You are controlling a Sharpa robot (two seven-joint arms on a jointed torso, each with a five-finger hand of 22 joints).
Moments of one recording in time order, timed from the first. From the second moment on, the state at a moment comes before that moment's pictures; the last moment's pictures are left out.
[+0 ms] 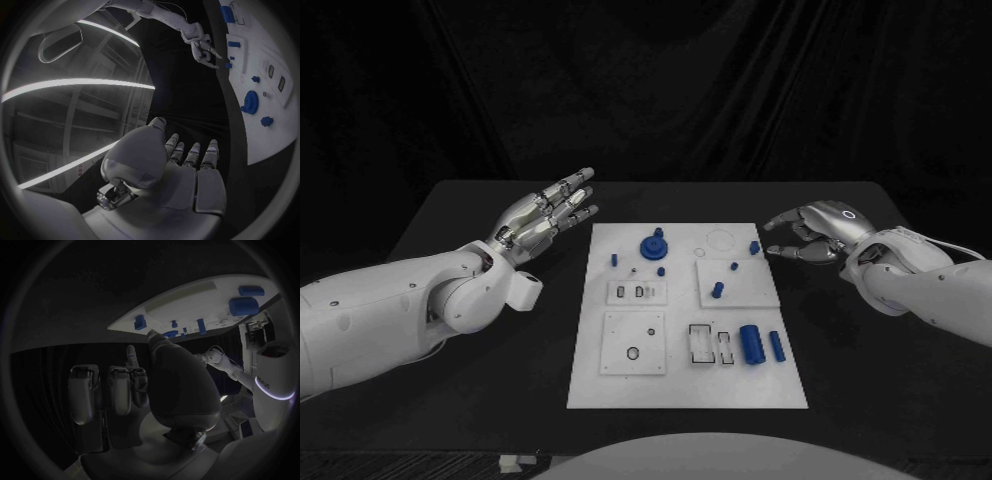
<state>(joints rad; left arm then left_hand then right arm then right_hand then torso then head) 1.20 -0.90 -0.21 1.45 -0.17 0.03 0.65 1.39 0.29 -0.11 0.25 0.54 0.21 0.02 0.03 0.03 0.00 -0.02 0.00 0.00 0.00 0.14 0.00 0.00 0.17 0.03 0.28 0.02 0.01 1.15 -0.94 -0.21 1.24 -1.45 -0.63 0.20 1.31 -0.18 0.17 0.29 0.20 0.87 0.03 0.13 0.19 1.47 -0.06 1.57 1.31 1.47 -0.12 1.56 1.31 0.01 1.46 -0.01 1.55 1.31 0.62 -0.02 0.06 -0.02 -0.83</state>
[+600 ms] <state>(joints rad) 1.19 -0.90 -0.21 1.45 -0.17 0.03 0.65 1.39 0.29 -0.11 0.25 0.54 0.21 0.02 0.03 0.03 0.00 -0.02 0.00 0.00 0.00 0.14 0.00 0.00 0.17 0.03 0.28 0.02 0.01 1.13 -0.88 -0.21 1.18 -1.44 -0.60 0.20 1.33 -0.16 0.18 0.29 0.26 0.87 0.04 0.13 0.21 1.47 -0.06 1.57 1.31 1.47 -0.12 1.56 1.31 0.01 1.47 0.00 1.54 1.31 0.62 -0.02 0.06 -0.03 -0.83</state>
